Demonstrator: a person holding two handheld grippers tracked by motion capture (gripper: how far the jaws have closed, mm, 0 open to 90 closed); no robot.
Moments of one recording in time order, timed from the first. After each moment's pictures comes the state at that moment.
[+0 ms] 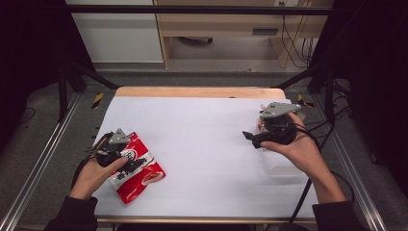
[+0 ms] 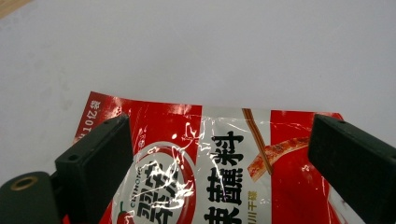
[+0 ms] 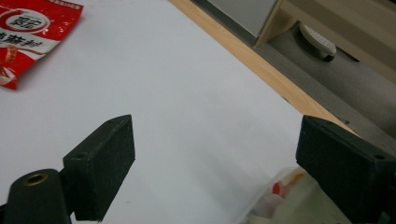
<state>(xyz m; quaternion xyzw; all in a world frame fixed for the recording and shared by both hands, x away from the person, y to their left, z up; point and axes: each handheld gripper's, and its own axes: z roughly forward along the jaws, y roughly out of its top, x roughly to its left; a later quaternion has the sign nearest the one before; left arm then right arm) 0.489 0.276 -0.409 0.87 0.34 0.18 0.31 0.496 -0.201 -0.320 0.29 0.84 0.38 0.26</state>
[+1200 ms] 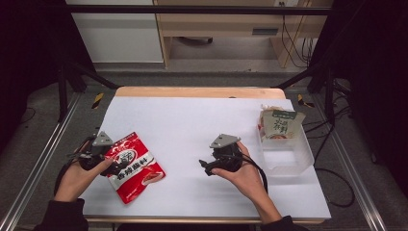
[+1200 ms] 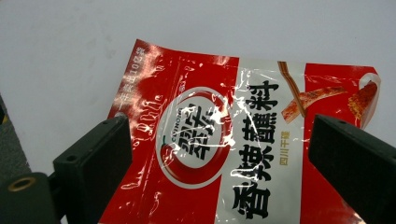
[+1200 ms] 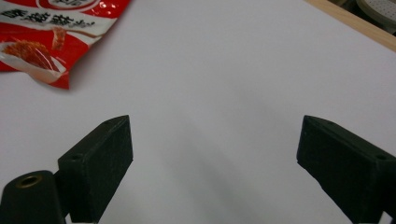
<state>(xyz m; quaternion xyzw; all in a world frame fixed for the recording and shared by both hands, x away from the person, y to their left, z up) 0.474 0.316 -0.403 0.86 0.38 0.19 0.27 0.479 -0.088 -0.425 0.30 0.85 0.39 0.20</state>
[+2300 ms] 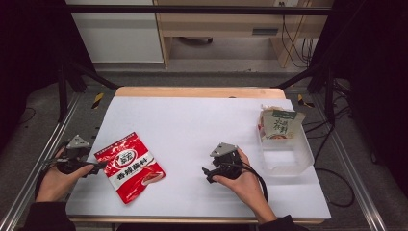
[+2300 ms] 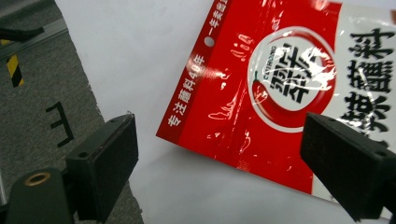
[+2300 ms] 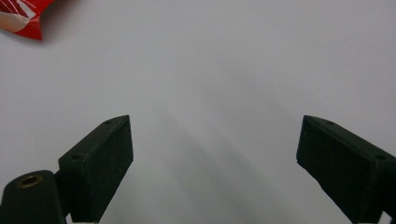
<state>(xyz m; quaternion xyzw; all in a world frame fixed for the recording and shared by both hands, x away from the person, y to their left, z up) 0.480 0.390 -0.440 0.83 0.44 0.20 0.28 0.472 -0.090 -0.454 0.32 0.86 0.35 0.20</state>
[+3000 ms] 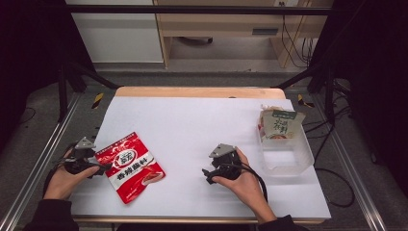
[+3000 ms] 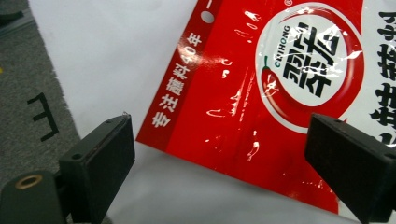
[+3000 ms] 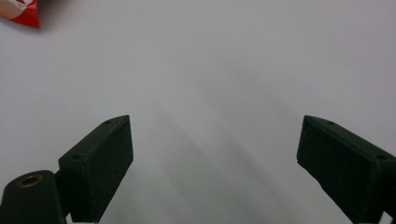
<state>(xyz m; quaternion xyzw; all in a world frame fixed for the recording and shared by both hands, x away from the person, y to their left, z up) 0.493 0.386 -0.462 0.84 0.45 0.17 0.27 0.472 -0.088 -0.457 0.31 0.87 0.34 0.20</state>
